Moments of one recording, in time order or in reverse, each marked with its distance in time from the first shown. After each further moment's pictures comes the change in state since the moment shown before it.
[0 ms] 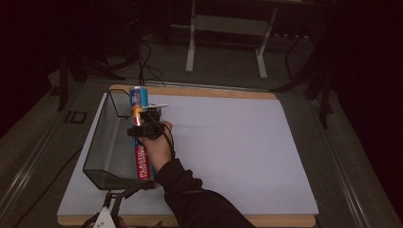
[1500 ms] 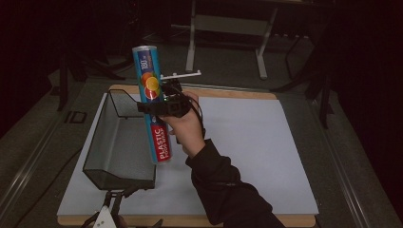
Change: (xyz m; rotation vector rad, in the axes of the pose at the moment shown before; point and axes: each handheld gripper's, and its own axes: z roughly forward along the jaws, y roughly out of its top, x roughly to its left) left arm 0.000 0.000 0.002 -0.006 0.014 -0.003; right arm 0.006 0.047 -0.143 -0.184 0.201 -0.234
